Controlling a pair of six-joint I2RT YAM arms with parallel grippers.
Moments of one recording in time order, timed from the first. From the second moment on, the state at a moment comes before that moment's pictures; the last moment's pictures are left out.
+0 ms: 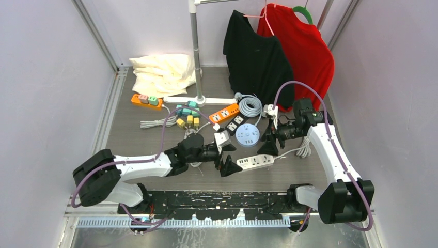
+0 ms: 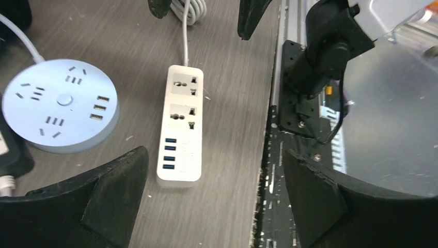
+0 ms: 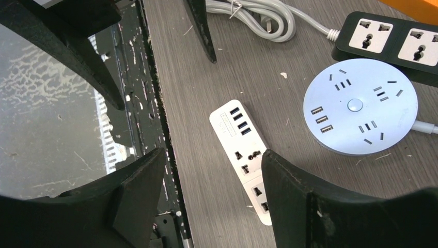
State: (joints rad) left arm -1.02 1.36 0.60 0.56 0.39 -0.19; right arm 0.05 1.18 1.01 -1.15 -1.02 -0.91
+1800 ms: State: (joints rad) left arm -1.03 1.53 0.27 1.18 0.19 0.26; right arm 0.41 1.31 0.69 -0.74 -0.55 -1.29
